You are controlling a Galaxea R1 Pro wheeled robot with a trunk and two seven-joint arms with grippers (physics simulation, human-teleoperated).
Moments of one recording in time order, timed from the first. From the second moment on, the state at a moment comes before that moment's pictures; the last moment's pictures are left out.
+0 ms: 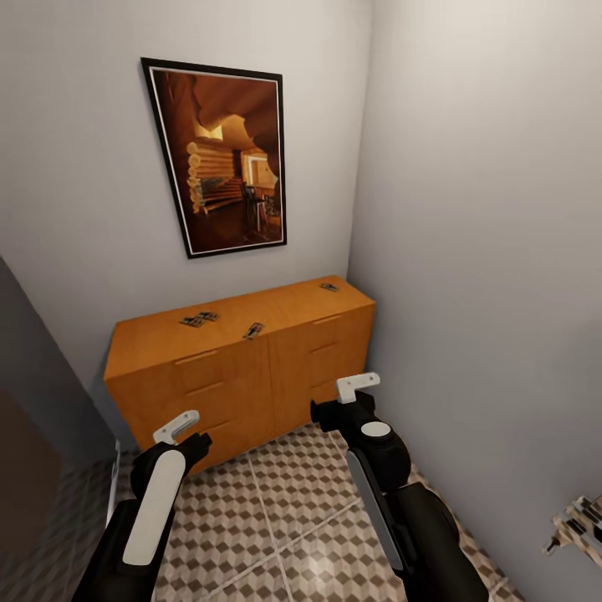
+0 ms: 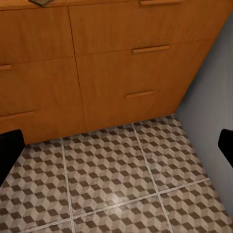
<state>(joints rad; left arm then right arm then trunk) -0.35 -0.12 0.00 -1.54 0.76 0.70 0.97 -0.42 0.17 0.37 -1.61 0.00 0.88 -0.24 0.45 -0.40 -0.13</state>
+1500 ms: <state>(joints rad) -0.35 -0.12 0.00 -1.54 0.76 0.70 0.97 -0.42 0.17 0.37 -1.61 0.00 0.88 -0.23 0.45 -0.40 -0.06</state>
